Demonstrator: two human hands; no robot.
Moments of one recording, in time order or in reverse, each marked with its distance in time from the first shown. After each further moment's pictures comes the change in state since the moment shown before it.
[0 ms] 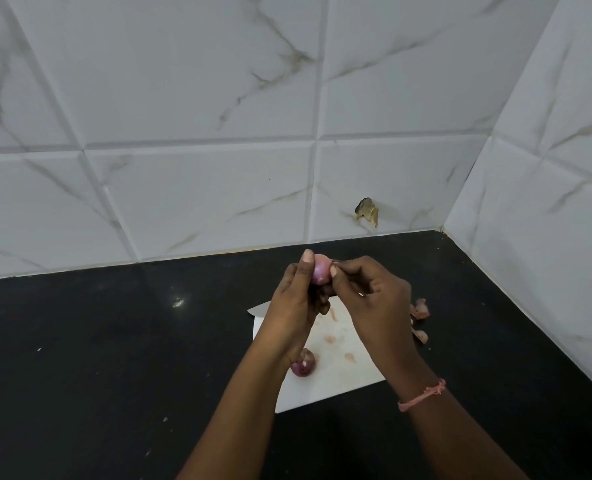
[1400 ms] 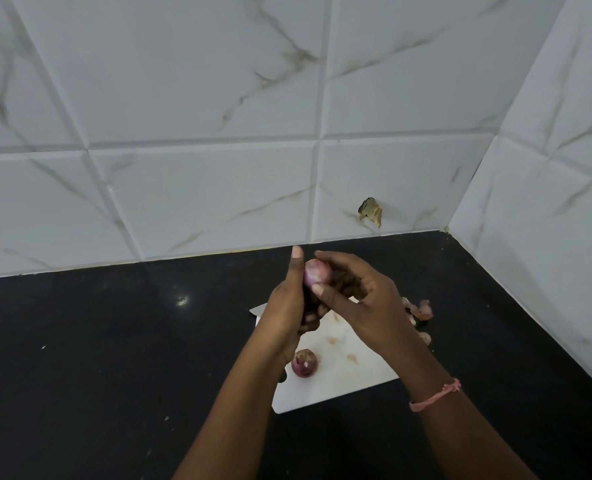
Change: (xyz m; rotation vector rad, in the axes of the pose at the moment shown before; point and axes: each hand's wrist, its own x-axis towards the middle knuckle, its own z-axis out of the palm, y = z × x) left_hand -0.008 0.014 -0.001 0.088 0.081 -0.193; right_hand 0.008 0.002 -0.004 0.144 -0.328 0.163
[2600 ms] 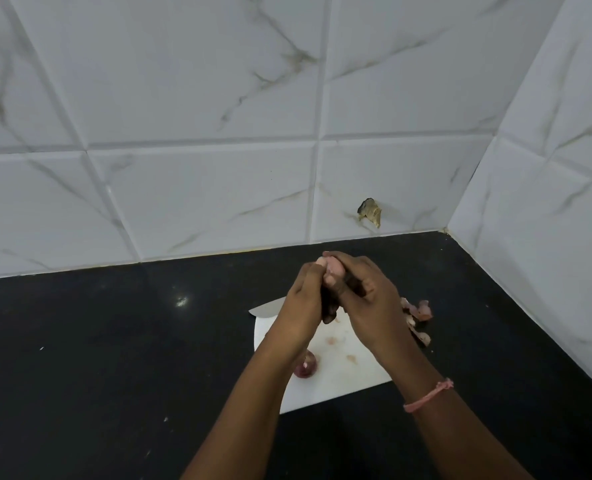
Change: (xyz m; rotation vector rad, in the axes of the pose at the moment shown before) left_hand 0.006 -0.009 0.011 0.179 -0.070 0.185; right_hand 0.001 0.008 0.006 -0.095 0.117 0.068
